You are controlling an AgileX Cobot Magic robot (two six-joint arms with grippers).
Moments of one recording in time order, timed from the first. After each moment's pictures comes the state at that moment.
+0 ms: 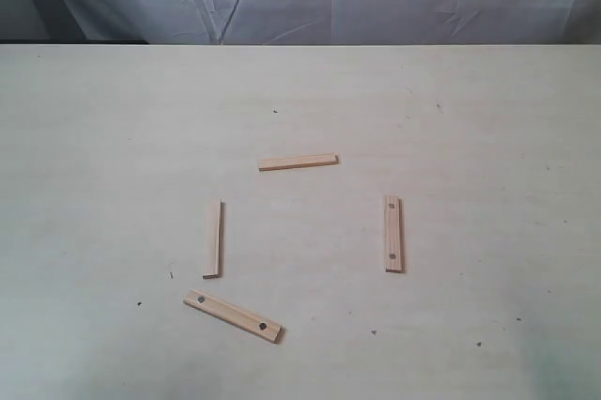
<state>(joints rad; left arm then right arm) -0.03 0.00 0.00 -0.02 0.28 0.06 0.07 0.01 0.00 0.14 0.38 -0.02</state>
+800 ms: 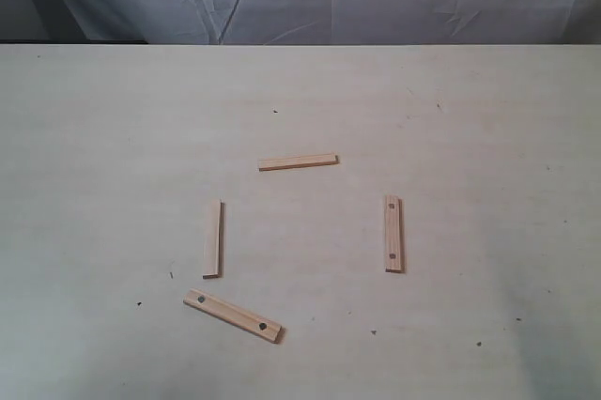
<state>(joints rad) -0.03 0.00 0.00 -0.02 0.28 0.06 0.07 0.01 0.00 0.16 -0.14 -0.02</state>
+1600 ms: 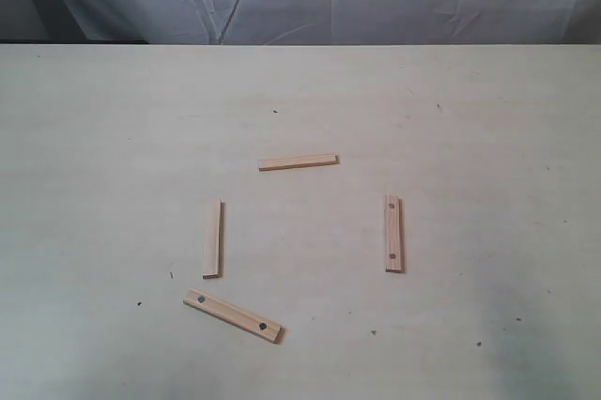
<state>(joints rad) -0.03 0.00 0.00 -0.02 0.28 0.06 0.07 0.50 -0.46 0.18 0.47 -0.02</state>
